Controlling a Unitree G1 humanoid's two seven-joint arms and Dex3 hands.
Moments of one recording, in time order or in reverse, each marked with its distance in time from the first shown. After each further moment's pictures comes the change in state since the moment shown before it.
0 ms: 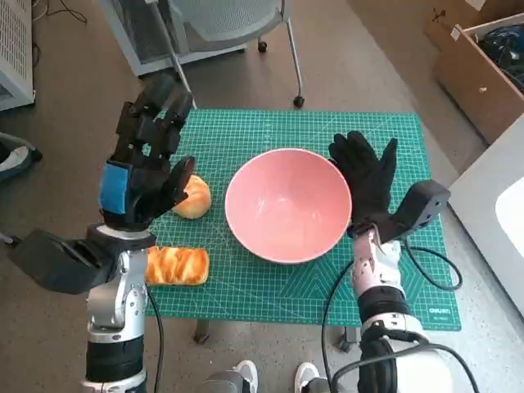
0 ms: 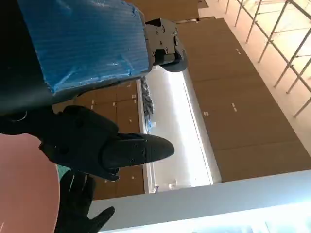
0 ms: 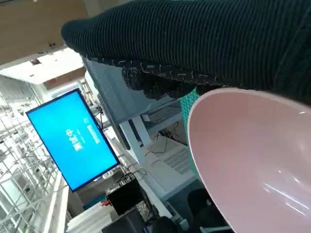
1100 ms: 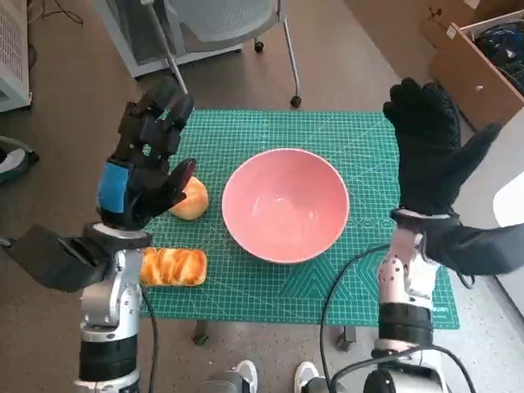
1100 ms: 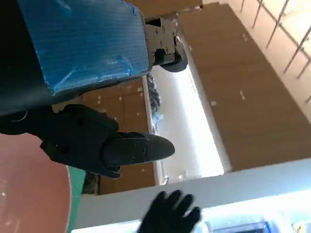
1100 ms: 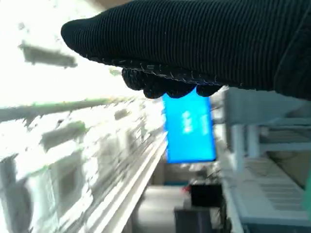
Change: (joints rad) left arm -0.005 0.100 -0.007 -0.035 0.032 0.041 -0.043; right arm 0.213 -0.003 0.096 -0.749 0.087 -0.160 0.133
